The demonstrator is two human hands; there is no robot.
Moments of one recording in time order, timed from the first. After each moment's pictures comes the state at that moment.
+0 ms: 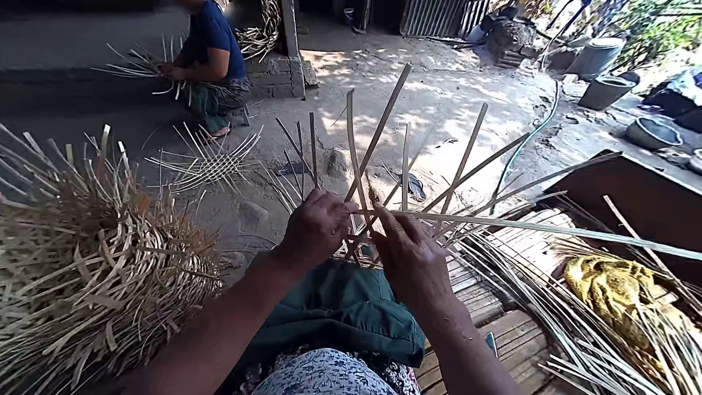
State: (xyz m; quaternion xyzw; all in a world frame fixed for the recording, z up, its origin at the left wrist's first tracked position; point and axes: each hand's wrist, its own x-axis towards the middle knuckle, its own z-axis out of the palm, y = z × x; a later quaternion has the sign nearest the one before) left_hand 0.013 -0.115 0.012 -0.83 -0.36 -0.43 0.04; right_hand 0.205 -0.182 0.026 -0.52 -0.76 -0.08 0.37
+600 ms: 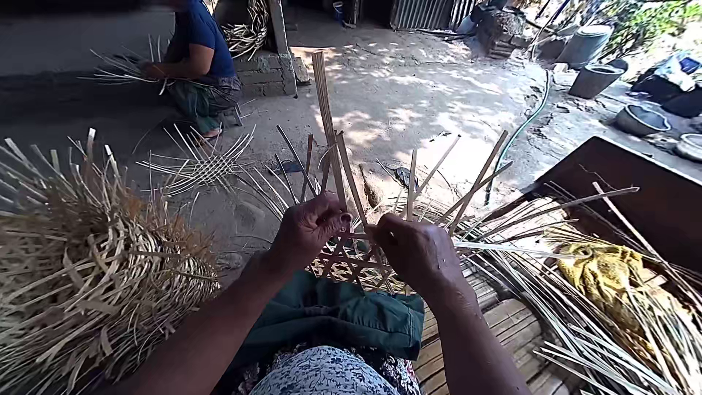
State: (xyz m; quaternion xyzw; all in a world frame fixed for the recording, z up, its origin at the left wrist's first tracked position) left_hand 0.010 -0.130 0.024 -0.76 -0.29 -0.51 -0.28; right_hand 0.222 -0.186 0.051 -0.59 -0.76 0.03 0.29
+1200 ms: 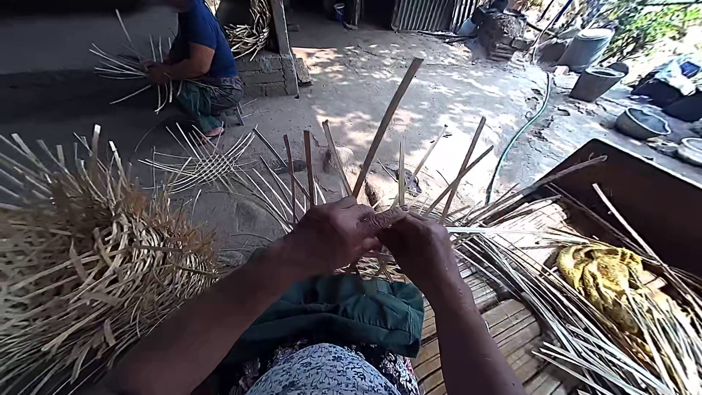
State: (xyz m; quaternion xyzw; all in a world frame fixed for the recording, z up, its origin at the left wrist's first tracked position) left_hand 0.029 -0.134 0.046 -0.92 -0.22 -0.34 0.03; right_hand 0.227 -0.184 0.036 -0.54 -0.74 0.04 0.39
